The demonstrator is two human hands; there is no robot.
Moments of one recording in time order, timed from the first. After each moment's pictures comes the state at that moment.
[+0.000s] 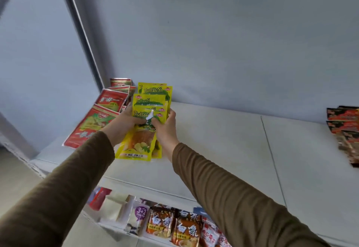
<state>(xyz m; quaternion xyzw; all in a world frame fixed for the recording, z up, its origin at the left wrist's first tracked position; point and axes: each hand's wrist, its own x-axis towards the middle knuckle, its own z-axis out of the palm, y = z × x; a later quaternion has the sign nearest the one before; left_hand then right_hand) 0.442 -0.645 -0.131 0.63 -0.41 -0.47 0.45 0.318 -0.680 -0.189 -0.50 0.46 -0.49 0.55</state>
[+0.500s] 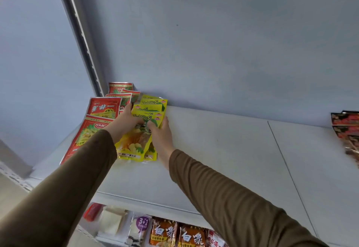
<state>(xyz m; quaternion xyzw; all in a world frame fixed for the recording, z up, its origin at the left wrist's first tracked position) 0.501 -0.702 -0.144 0.70 -0.48 -0.38 0.36 0.378 -0.697 -0.200 -0.49 0.53 -0.42 0.55</state>
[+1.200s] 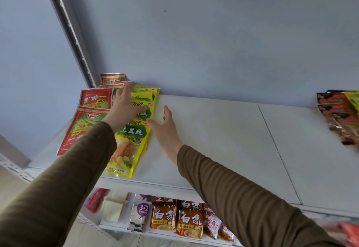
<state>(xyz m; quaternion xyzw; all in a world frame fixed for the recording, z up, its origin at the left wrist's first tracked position) 0.480 -0.681 -0.135 0.69 -0.62 -0.17 0.34 0.327 -0.659 -0.192 -0.52 0.50 -0.43 0.54</state>
